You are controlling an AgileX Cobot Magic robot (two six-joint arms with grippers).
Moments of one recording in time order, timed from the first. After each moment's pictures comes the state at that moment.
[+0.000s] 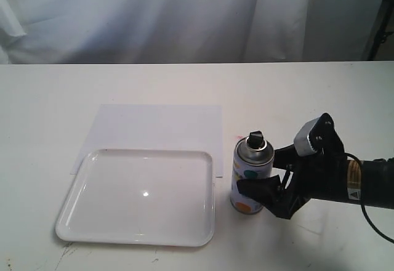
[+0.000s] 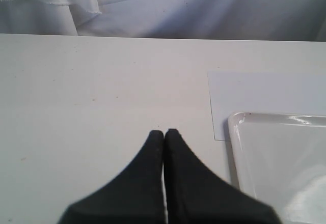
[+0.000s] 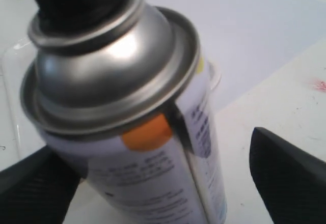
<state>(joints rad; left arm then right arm) 0.05 0.00 0.00 -0.07 0.36 0.06 0.08 1.89 -0.52 -1.12 -0.96 0.52</state>
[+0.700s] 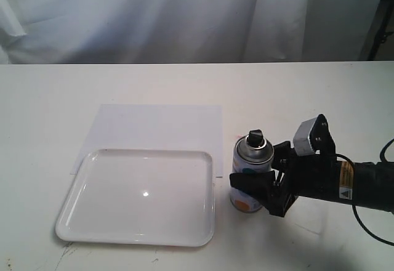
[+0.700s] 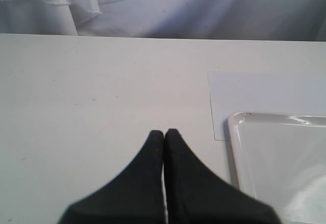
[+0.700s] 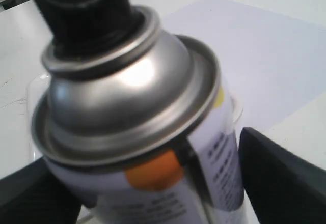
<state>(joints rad) 0.05 0.00 0.00 -0.07 0.36 0.06 0.08 2.01 -0.57 -1.10 -1.15 0.45</state>
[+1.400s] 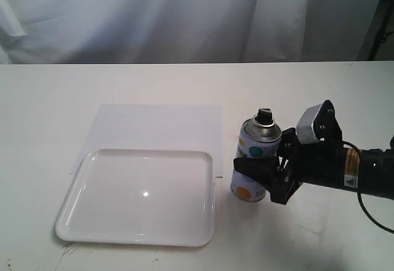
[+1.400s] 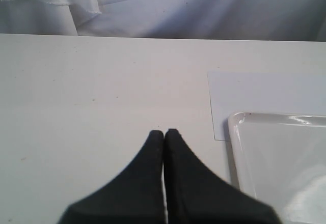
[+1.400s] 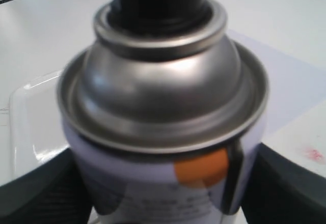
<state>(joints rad) 0.05 0.00 0.00 -0.07 0.36 0.06 0.09 1.89 -0.57 -1.08 -1.07 0.47</state>
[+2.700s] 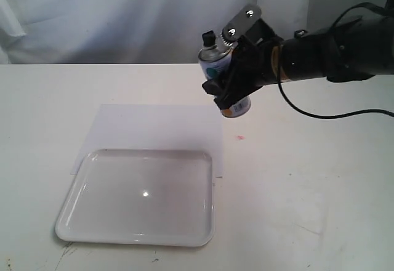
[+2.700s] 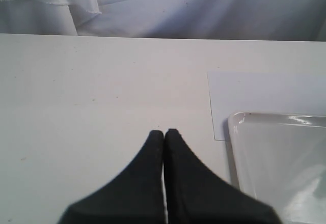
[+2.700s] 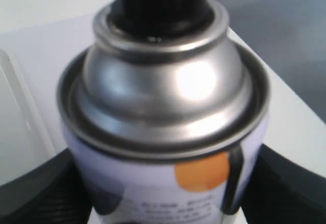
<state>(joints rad) 0.05 0.00 0.00 -0.07 0.36 0.06 0.34 1.90 -1.25 -1.76 -0.36 1.24</state>
